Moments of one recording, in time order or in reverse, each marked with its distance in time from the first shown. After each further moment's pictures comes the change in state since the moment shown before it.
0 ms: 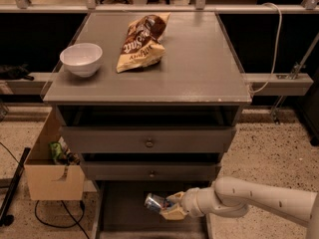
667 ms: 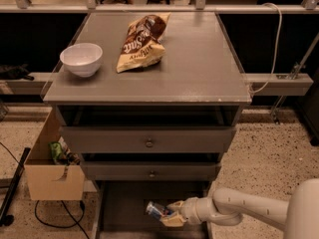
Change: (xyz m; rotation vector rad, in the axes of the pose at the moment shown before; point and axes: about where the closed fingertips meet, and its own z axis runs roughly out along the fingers) arm 0.063 -0.020 0.054 -0.047 -0.048 0.068
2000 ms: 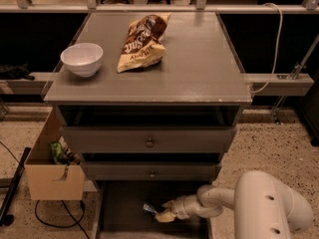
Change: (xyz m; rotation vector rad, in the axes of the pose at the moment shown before) arm 0.067 -0.075 0.088 -0.009 0.089 0.092
